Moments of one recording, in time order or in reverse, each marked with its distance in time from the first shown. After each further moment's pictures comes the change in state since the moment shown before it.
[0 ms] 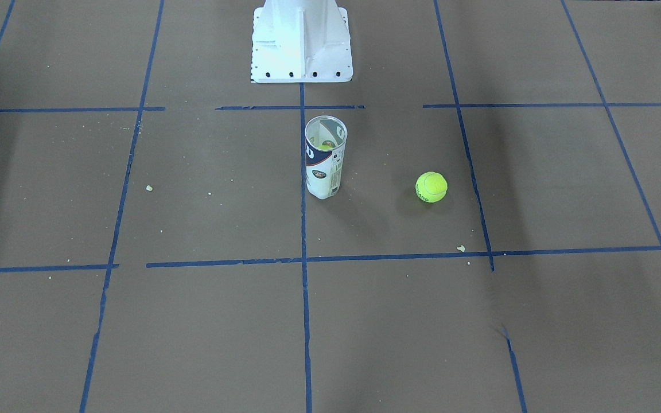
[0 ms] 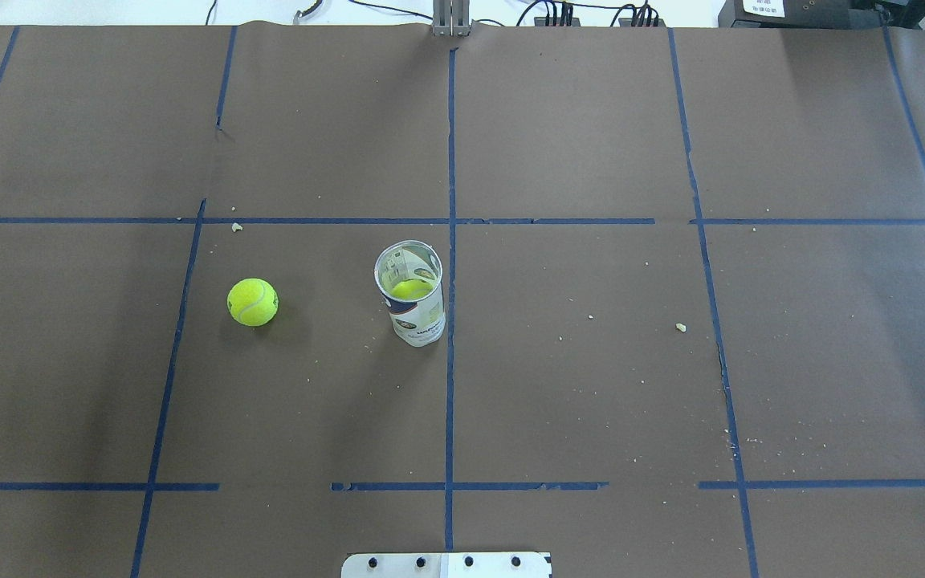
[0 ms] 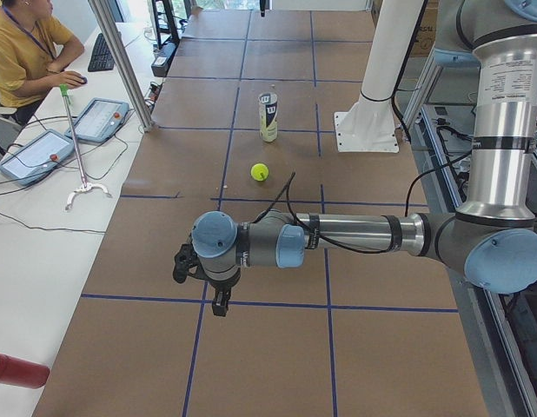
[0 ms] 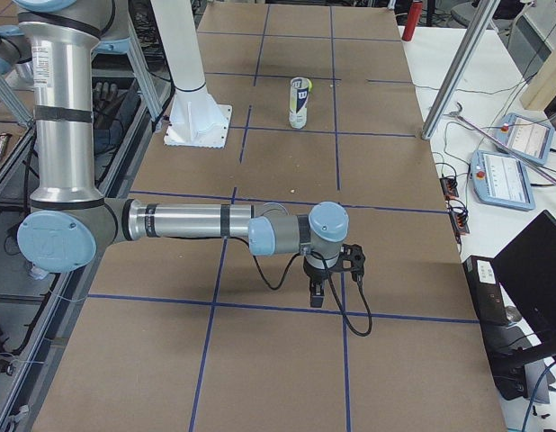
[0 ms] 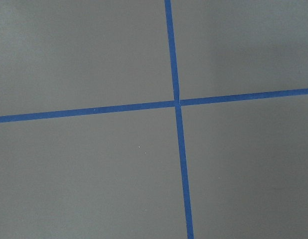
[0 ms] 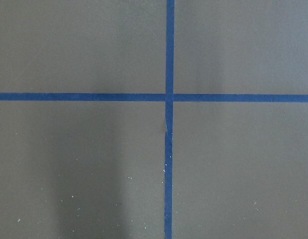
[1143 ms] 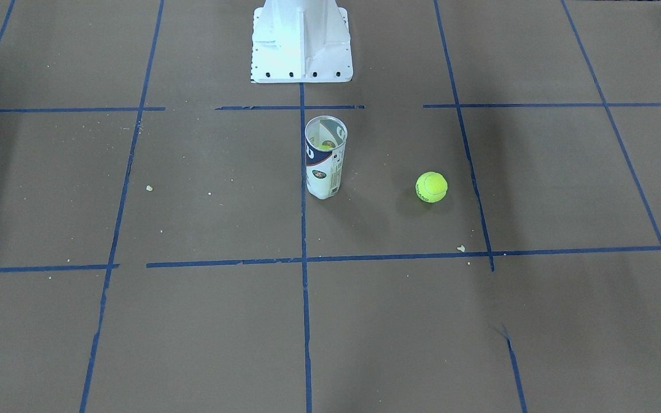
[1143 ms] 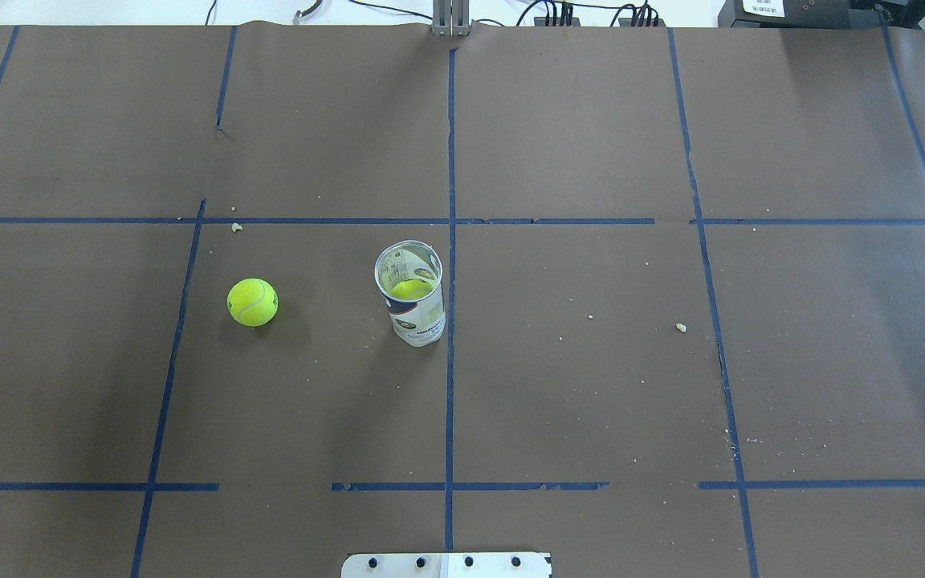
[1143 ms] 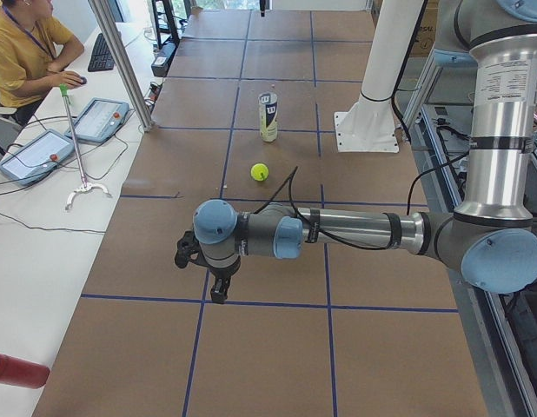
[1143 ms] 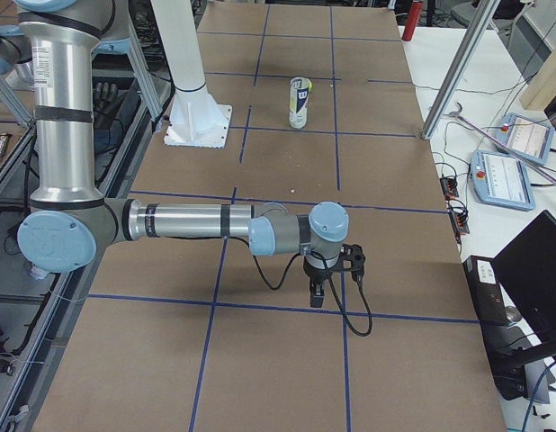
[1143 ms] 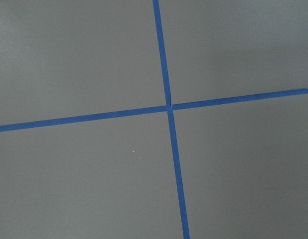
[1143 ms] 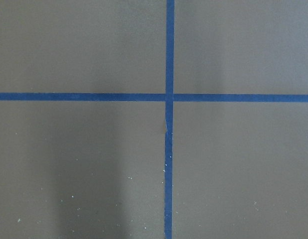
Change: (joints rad) left arm 0.098 0.007 -0.061 -0.033 -0.005 -0.030; right arm 0.000 0.000 0.000 0.000 0.000 0.000
